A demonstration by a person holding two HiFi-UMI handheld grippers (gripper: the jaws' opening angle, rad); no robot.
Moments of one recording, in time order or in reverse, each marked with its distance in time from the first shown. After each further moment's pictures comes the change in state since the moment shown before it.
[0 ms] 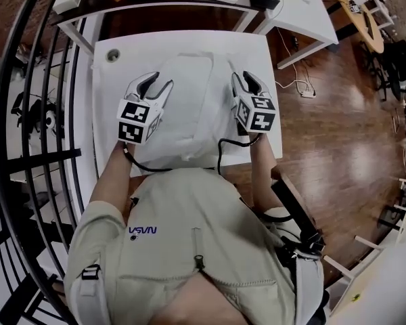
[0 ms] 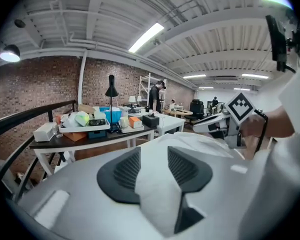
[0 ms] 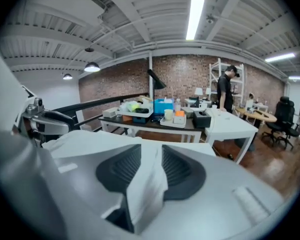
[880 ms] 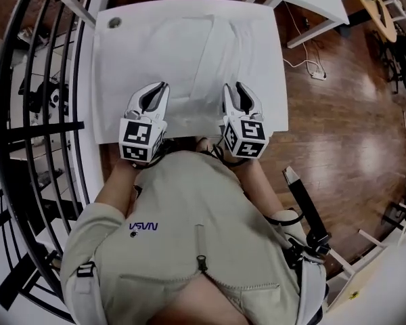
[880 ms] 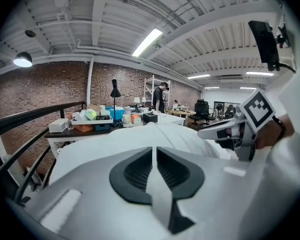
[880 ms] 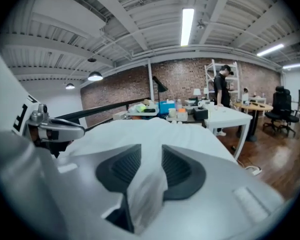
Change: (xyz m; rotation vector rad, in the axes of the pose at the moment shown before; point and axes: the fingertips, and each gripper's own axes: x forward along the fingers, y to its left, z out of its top) left arm -0.082 -0.097 -0.056 -0.004 -0.025 0.084; right arm -0.119 0.067 -0.080 0.067 -0.076 0.018
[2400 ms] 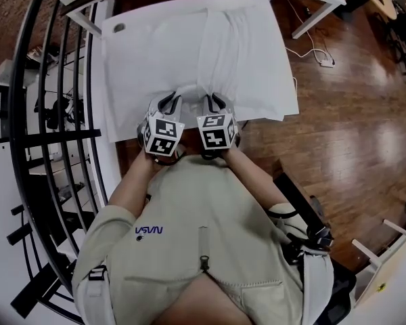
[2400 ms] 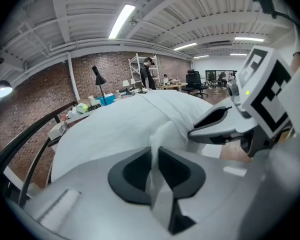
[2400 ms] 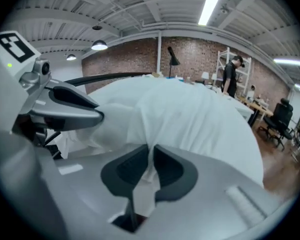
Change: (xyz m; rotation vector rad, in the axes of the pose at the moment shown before) left arm 0.003 -0.037 -0.097 0.201 0.277 -0.011; right arm 0.008 0.077 -0.108 -0.145 0.300 -0.007
